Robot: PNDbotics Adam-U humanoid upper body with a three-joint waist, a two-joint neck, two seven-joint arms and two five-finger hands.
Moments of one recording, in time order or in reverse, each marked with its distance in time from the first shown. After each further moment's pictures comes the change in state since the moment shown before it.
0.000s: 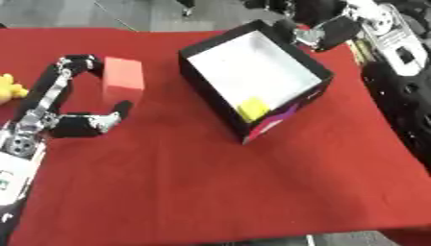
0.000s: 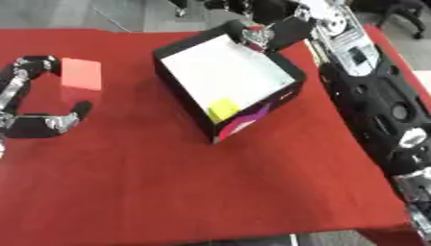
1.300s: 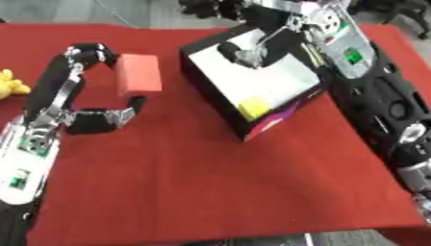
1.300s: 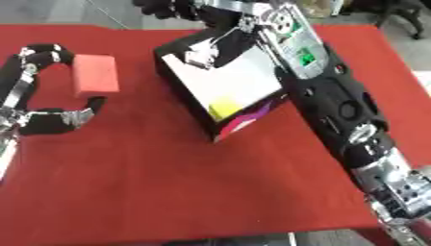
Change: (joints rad) left arm -0.029 -0.106 0.000 -0.044 -0.270 -0.022 0.118; right arm -0.056 0.104 0.064 0.000 0.263 -0.056 -0.055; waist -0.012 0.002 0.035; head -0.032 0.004
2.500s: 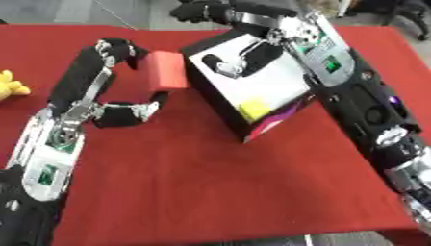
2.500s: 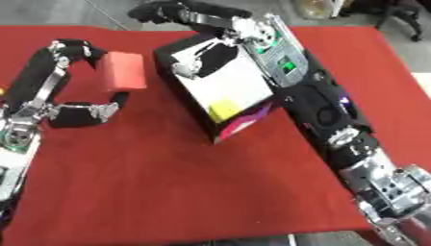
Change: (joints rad) left arm -0.022 -0.080 -0.011 -0.023 -0.143 0.133 -0.030; right arm -0.018 0.028 0.022 0.070 0.185 -0.067 -0.067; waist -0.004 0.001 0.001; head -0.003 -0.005
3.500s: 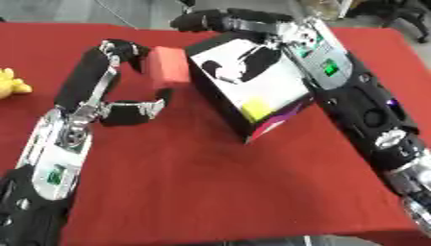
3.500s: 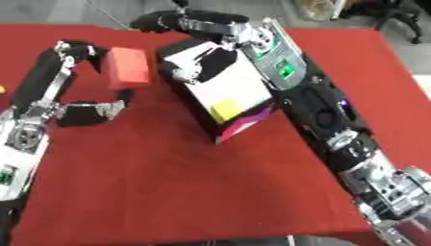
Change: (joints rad) left arm -0.002 -0.025 0.006 0.019 0.021 0.050 0.016; right arm 0.000 0.005 0.020 0.008 -0.004 0.038 0.038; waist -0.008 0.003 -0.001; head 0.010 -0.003
